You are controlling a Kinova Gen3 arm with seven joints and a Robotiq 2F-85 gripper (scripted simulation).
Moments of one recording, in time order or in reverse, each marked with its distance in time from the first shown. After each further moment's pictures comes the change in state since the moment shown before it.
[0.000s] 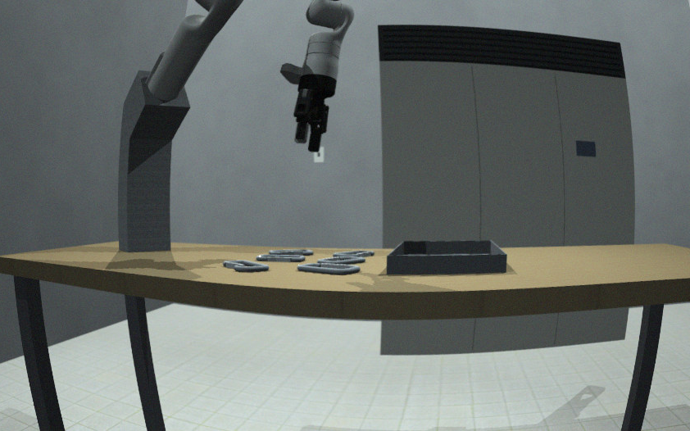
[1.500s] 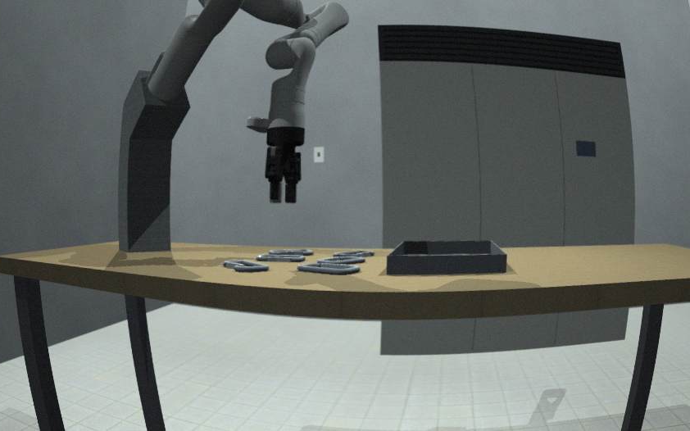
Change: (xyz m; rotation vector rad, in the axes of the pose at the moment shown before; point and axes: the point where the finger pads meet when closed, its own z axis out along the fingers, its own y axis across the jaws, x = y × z) arm 0.036 0.012 0.111 -0.090 -0.095 -0.006
